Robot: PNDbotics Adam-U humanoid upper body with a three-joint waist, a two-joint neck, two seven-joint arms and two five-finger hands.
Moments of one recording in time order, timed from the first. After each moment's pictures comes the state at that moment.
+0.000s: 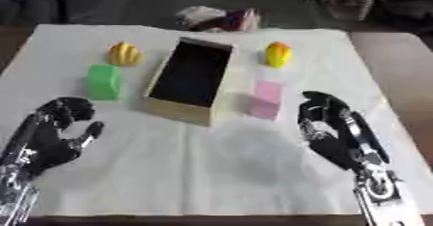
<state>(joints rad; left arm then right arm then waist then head) -0.08 0.16 0.00 -1.71 -0.06 -0.09 -0.16 -0.18 -0.25 0.07 -1.67 0.22 -0.12 0.16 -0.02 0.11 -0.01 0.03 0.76</state>
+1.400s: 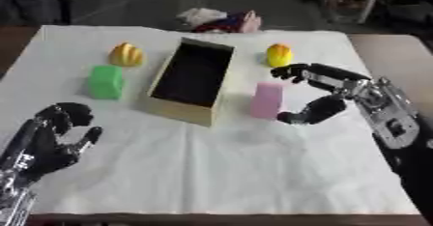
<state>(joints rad) -0.06 0.16 -0.02 -1.71 -0.06 -0.09 -0.18 -0.63 -0.50 0.23 -1.19 0.47 -0.32 0.62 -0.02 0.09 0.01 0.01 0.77</state>
